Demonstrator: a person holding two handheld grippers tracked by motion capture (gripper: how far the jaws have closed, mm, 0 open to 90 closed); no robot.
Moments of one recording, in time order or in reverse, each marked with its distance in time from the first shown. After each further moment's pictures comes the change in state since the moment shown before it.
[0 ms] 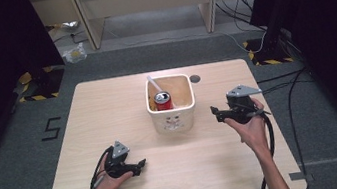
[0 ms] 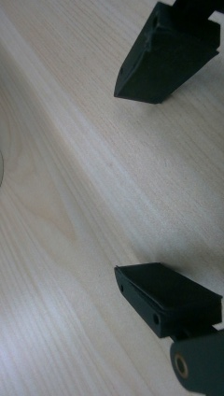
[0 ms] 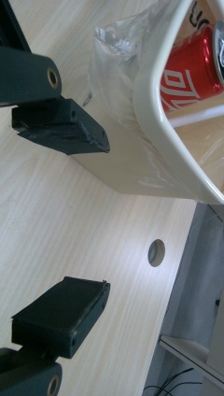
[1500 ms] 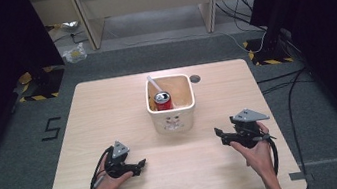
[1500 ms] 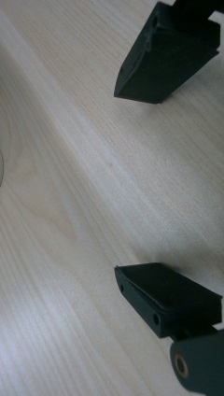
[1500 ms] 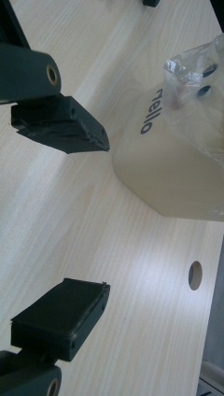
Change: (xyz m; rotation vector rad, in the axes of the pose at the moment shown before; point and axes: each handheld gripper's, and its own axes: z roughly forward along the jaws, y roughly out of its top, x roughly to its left) left arm 0.000 0.000 0.000 -0.001 0.001 -0.001; right arm 0.015 -0.065 -0.012 -0.007 0.055 0.040
